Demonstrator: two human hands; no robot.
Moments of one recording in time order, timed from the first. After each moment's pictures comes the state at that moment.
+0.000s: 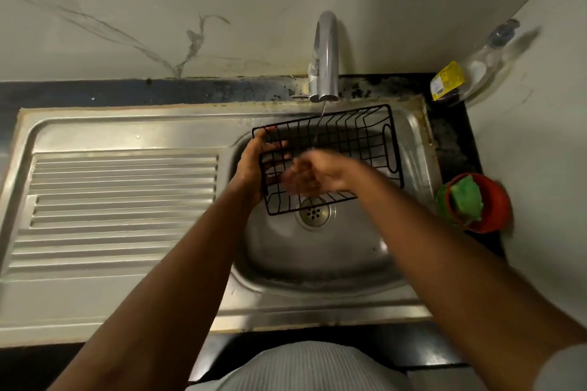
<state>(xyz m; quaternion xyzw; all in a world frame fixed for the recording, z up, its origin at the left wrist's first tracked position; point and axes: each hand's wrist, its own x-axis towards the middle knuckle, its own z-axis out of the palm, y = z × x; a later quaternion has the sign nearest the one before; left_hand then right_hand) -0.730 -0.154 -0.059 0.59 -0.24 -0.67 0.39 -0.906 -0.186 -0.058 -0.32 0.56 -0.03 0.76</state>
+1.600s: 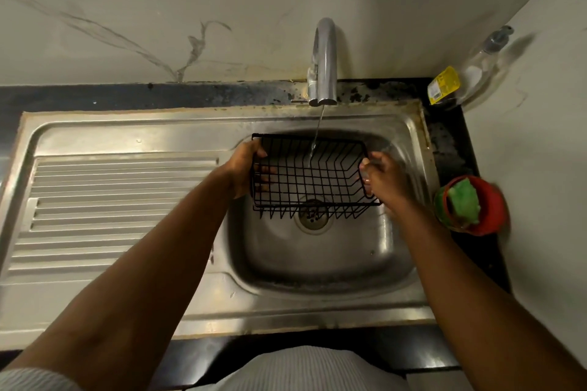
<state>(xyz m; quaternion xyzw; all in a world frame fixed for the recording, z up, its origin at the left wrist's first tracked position) -0.697 -0.177 -0.062 0.63 -0.24 -0.71 0.21 -1.006 -0.145 -0.101 -0.40 0.76 -0.25 0.44</state>
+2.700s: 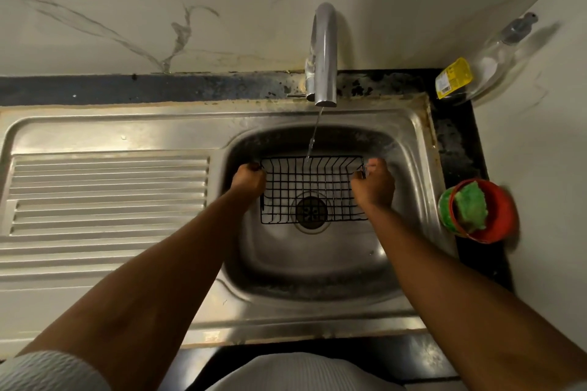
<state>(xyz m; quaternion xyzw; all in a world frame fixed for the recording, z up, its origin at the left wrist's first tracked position) -0.716 -0.174 -0.156 0.78 -0.37 -0.48 0.12 -0.983 -0.148 -0.157 -0.38 0.85 -0.21 0.29</state>
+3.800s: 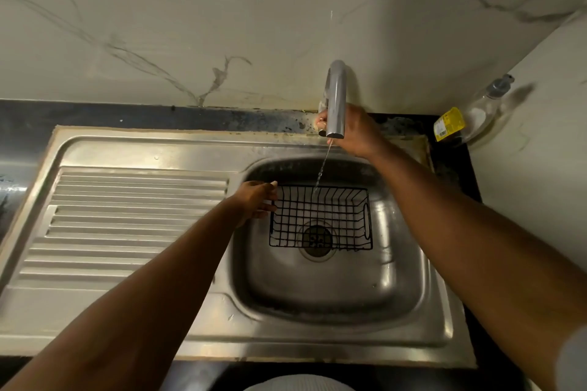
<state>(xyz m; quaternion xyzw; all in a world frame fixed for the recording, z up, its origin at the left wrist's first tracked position) -0.691 -0.166 -0.097 0.67 -0.31 -0.64 0.20 -0.942 -0.279 -0.008 -0.75 0.57 -0.16 0.30</state>
